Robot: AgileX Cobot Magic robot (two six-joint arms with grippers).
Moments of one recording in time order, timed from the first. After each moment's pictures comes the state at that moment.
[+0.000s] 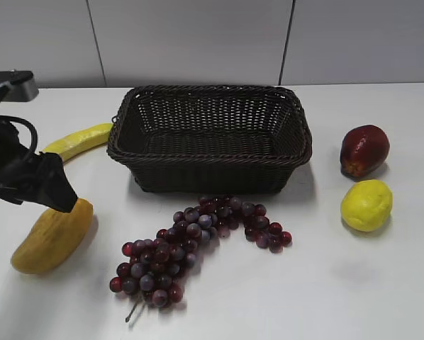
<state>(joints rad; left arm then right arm) -0.25 1.50 -0.87 -0.38 0.71 0.46 0.01 0.00 -0.50 -0.05 1.05 -0.04</state>
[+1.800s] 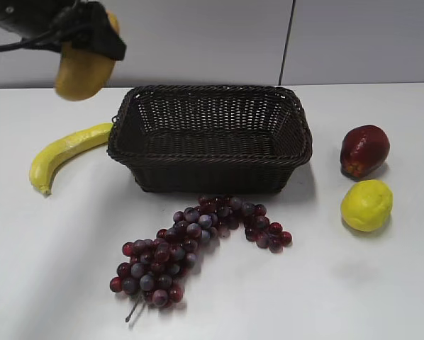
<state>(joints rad) -0.32 1.69 -1.39 -0.44 0.59 0.46 0.01 0.00 -0.50 -0.05 1.05 -0.04</state>
